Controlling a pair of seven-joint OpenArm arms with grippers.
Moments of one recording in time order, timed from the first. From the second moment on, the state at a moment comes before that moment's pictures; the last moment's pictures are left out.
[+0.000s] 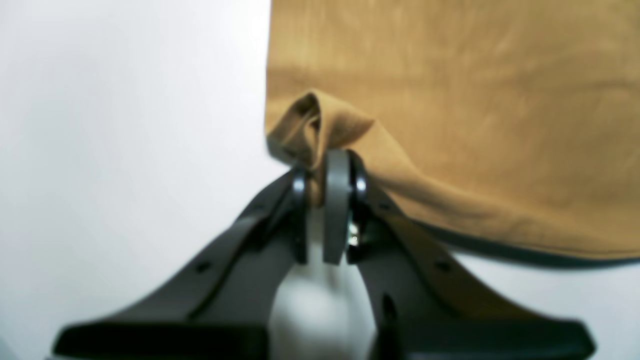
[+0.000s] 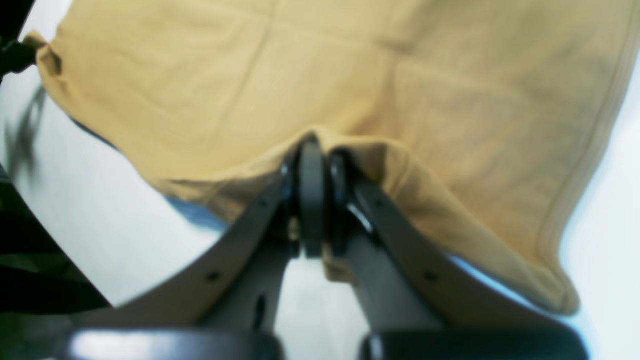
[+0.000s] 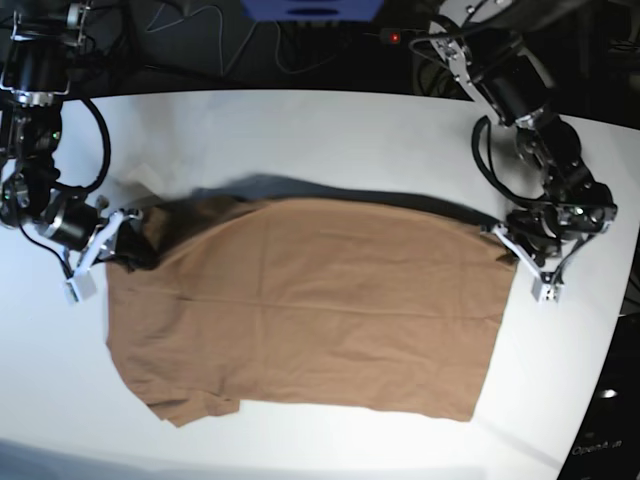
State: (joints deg) left arm -11.3 0.5 -37.0 84.5 6.1 -39.4 58.7; right arm -0.1 24.6 15.2 82.7 50.0 39.8 -55.6
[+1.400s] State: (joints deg) left arm -23.2 0.4 -36.8 76.5 6.6 -39.4 51.5; right arm 11.5 18.6 14.7 82.6 26.6 40.2 -55.0
